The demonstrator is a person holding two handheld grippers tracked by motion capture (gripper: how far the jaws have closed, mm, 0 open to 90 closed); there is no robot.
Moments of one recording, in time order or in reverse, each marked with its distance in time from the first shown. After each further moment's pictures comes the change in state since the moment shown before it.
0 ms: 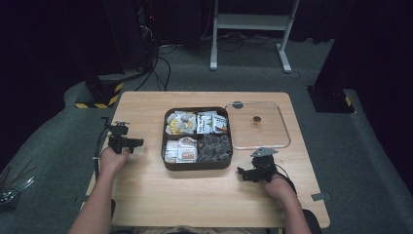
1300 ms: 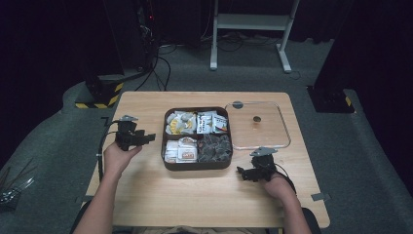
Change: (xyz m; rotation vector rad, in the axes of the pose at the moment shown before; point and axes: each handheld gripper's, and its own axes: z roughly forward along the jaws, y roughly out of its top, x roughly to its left) left arm -0.046 0.016 -0.043 -0.148 -0.256 0.152; right arm 0.000 0.001 0.002 0.000 0.000 0.001
